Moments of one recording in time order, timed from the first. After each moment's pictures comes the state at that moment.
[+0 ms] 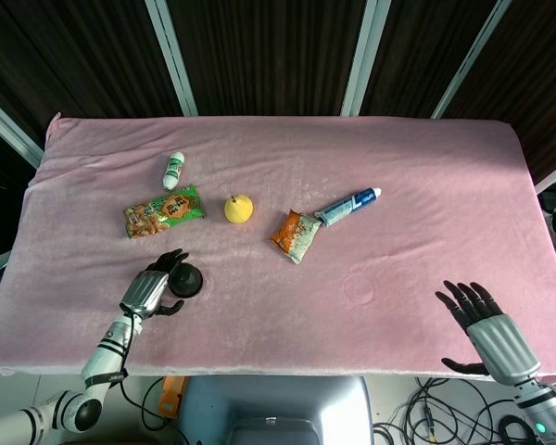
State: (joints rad) left arm -0.54 -1.58 -0.15 -1.34 1.22 0.91 0.08; right arm 0.15 -1.04 -0.10 -1.59 -1.75 1.40 -0.02
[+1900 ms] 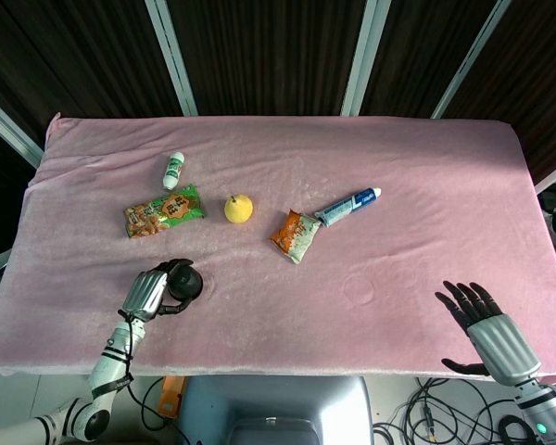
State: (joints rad) left arm -0.50 -1.66 -0.13 -1.25 1.34 1.10 -0.12; right arm 0.15 -1.04 -0.10 -1.58 -1.76 1.40 -0.01
